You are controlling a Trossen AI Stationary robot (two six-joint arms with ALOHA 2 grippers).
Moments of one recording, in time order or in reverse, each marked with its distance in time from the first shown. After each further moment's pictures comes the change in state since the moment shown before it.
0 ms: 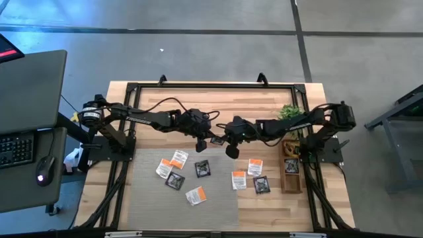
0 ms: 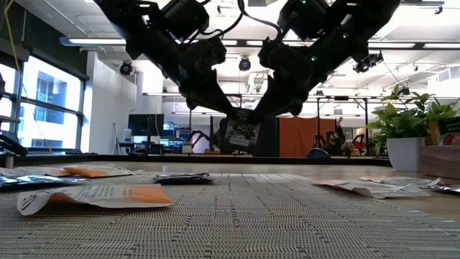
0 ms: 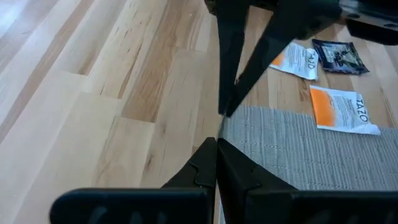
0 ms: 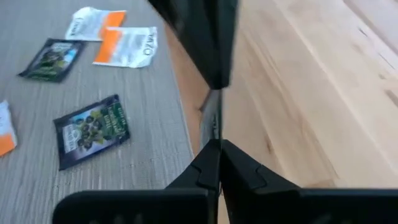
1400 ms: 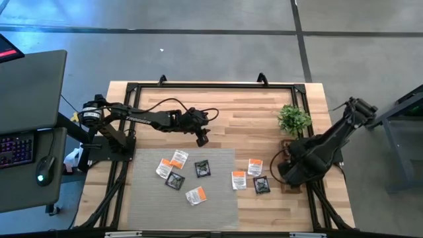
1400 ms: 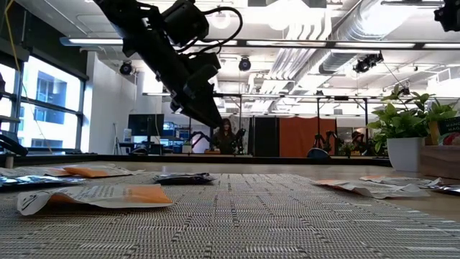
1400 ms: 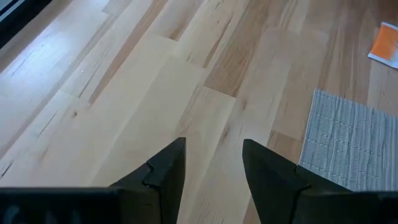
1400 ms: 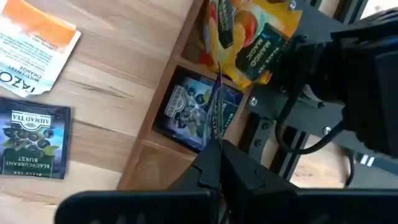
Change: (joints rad) left arm 0.001 0.000 0.000 -0.103 -0.275 -0.103; right arm 0.786 -0.316 0.174 -1.623 -0.002 1.721
